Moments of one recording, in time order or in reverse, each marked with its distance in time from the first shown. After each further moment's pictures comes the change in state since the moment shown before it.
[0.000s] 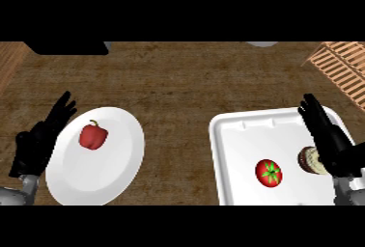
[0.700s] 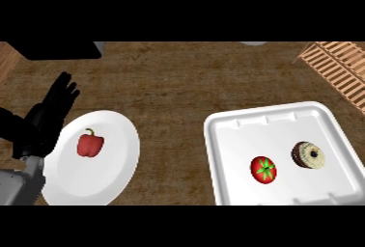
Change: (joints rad) left arm -0.096 -0.110 0.115 -0.010 0.156 -0.035 0.051; right arm 0.087 -0.105 -0.451 0.017 -0.178 -0.054 -0.029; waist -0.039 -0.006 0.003
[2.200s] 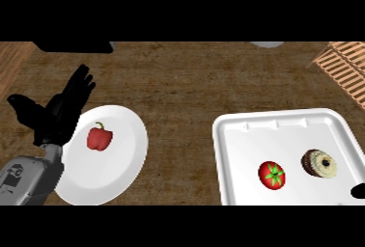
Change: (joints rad) left arm -0.089 -0.098 0.010 0.071 -0.053 -0.058 0.005; right arm -0.044 -0.530 0.445 -0.512 0.508 0.208 1.046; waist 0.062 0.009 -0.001
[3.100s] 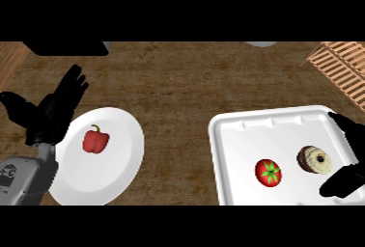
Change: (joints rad) left arm 0.009 -0.020 0.081 0.016 -0.033 -0.057 0.026; right arm -0.147 0.211 0.191 0.098 0.229 0.139 0.158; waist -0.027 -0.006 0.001
